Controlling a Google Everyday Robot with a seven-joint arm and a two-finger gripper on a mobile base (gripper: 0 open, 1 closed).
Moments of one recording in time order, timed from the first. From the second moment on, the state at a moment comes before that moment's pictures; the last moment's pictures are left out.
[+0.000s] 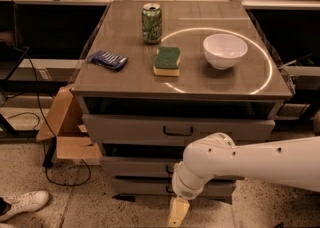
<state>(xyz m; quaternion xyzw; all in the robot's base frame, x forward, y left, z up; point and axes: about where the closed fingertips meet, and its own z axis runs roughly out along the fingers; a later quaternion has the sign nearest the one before) 0.388 -0.046 0.520 -0.63 0.76 0.13 0.09</state>
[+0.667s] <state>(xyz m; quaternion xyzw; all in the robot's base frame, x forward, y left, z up) 0.421 -0.040 0.482 -0.62 0.76 0.15 0.12</state>
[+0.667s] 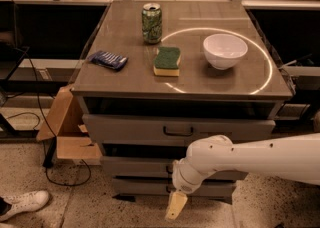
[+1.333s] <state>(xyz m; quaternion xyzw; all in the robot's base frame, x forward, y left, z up) 0.431 -0.035 0.467 -0.63 0.75 0.15 0.11</state>
